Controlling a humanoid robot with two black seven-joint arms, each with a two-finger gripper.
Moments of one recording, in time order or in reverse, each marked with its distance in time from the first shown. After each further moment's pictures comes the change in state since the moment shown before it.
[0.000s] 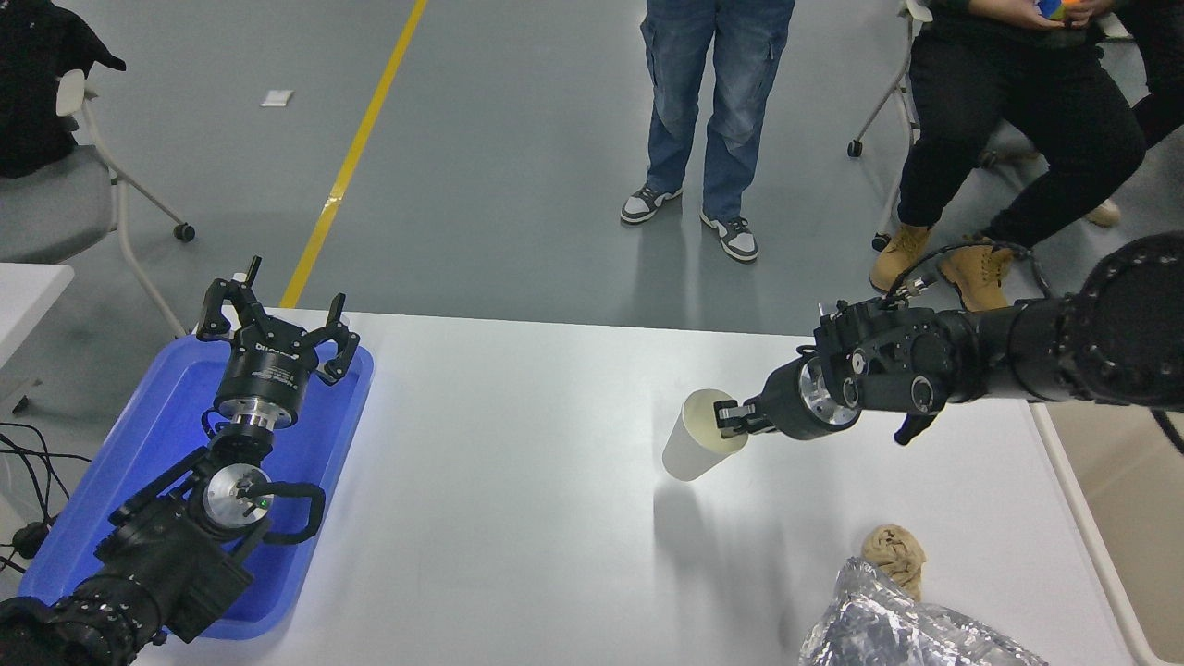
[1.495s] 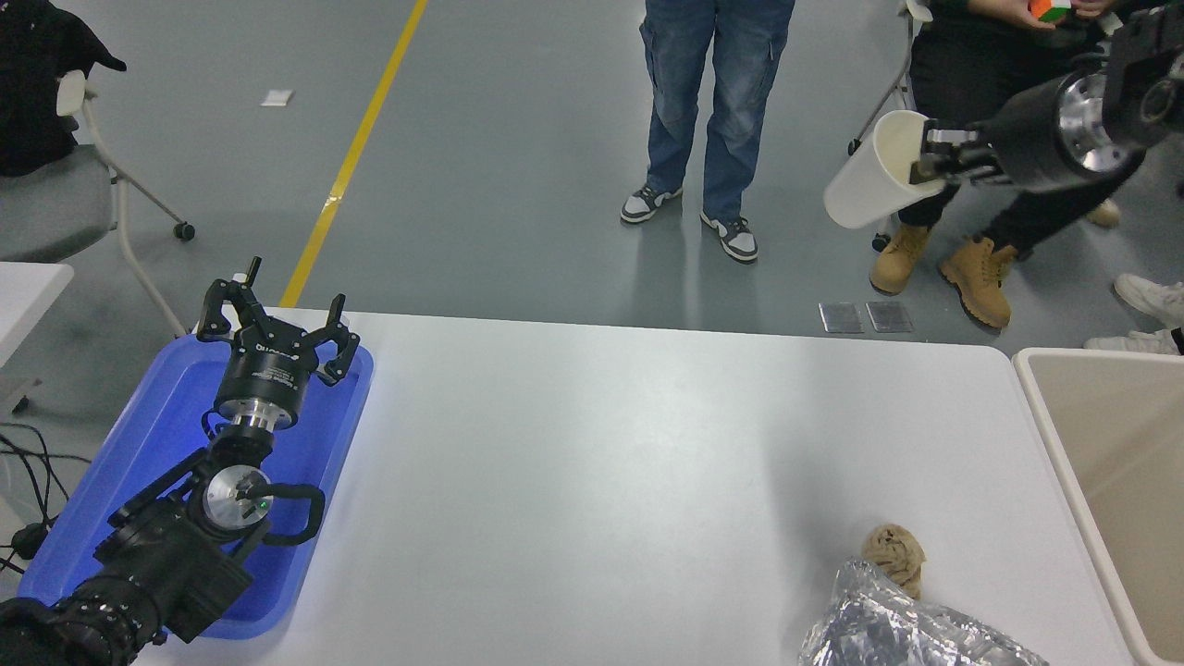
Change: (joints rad) left arm 0.001 0.000 0.000 0.000 0.000 0.000 0.000; right arm 0.314 -0.389 -0.121 -0.108 0.075 0.126 -0.014
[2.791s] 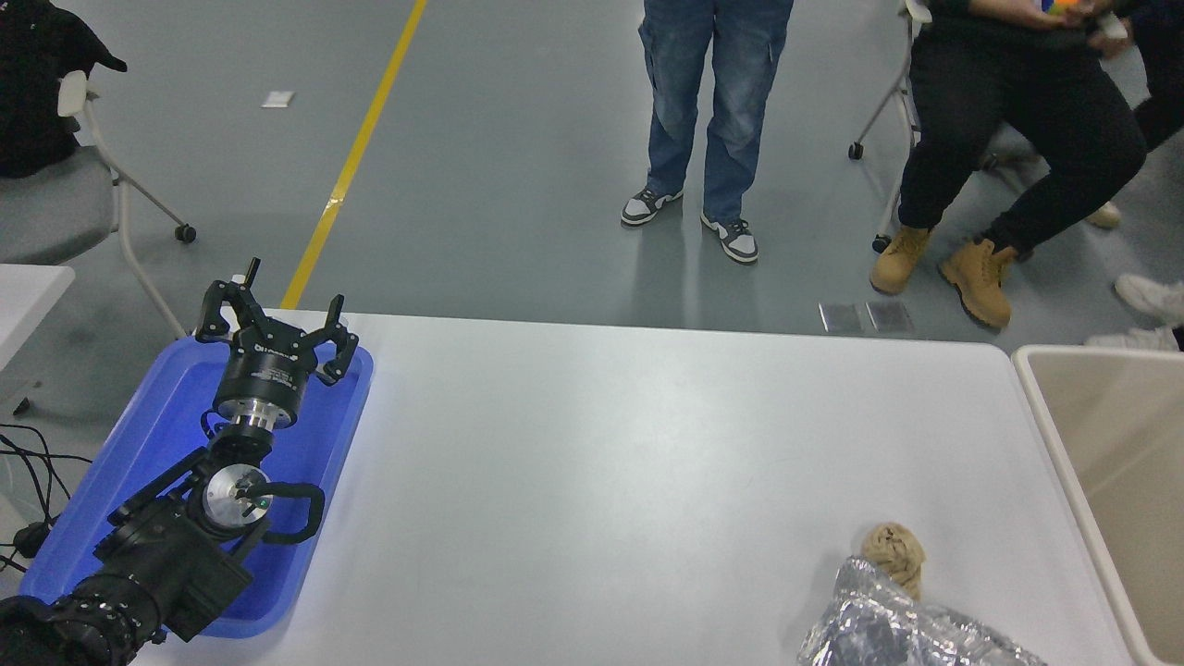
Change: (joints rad) left arm -0.001 0.000 0.000 0.000 0.000 -0.001 0.000; right arm -0.973 -0.131 0.081 -0.505 0.362 -0.466 -0.162
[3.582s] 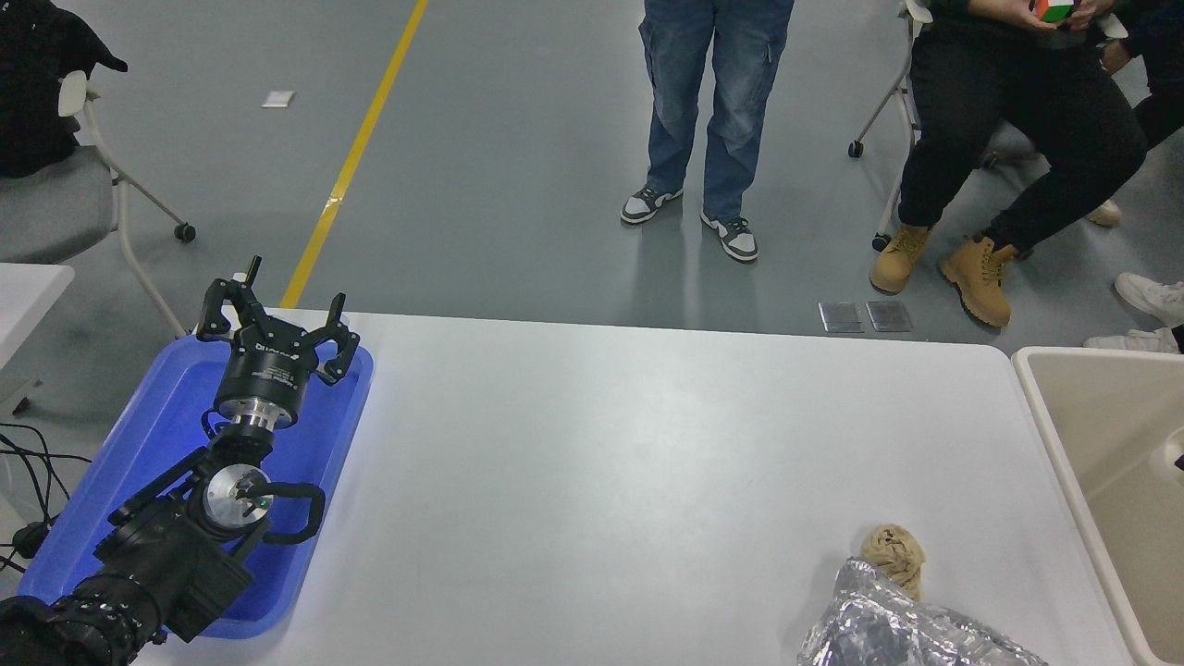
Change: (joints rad) left arm -0.001 0.000 0.000 0.000 0.000 0.000 0.000; right arm -0.164 0.074 0.110 -0.062 0.005 -0.046 -0.005
